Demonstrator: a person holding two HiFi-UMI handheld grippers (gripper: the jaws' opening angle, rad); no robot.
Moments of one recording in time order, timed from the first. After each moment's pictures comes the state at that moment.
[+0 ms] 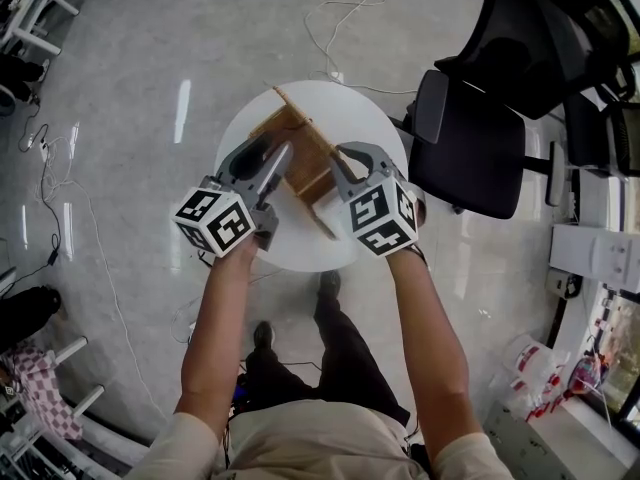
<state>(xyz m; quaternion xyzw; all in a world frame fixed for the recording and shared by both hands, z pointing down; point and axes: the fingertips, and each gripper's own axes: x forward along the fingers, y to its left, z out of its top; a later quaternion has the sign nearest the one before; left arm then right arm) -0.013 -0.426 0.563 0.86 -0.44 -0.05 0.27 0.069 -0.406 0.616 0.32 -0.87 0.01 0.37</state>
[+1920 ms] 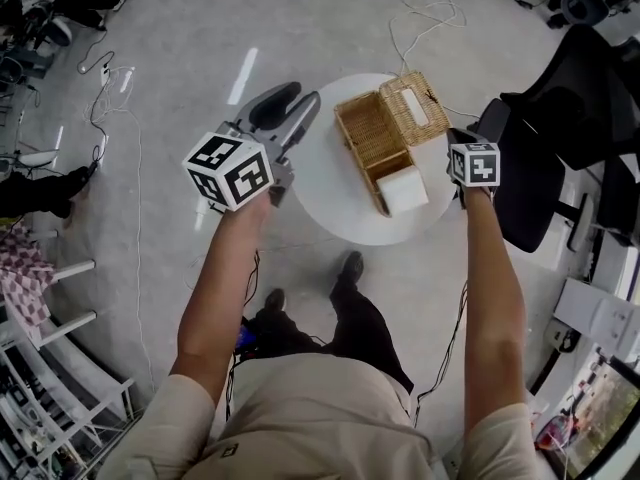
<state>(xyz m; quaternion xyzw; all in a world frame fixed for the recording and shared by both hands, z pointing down) -0.117 -0.388 0.446 0.84 -0.51 -0.02 0.19 0.168 -0.481 0.682 0.41 -0.81 0.18 0.38</state>
